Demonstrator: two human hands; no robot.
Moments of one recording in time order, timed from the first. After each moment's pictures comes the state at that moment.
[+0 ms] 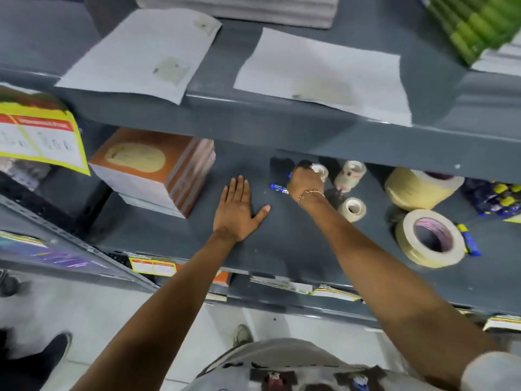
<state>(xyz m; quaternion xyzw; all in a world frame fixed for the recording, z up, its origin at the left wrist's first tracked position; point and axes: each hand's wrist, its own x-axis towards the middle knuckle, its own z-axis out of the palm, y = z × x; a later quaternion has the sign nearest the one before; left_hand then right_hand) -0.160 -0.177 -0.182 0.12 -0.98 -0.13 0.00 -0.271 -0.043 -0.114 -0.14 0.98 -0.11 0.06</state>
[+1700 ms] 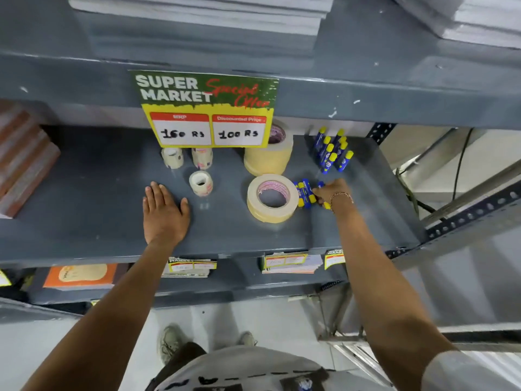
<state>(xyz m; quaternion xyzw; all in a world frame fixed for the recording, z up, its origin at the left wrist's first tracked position) -0.171 0.026 -0.187 0.23 -0.96 -0.15 0.03 -0.287 0.369 -0.108 0.22 0.88 -0.40 0.10</state>
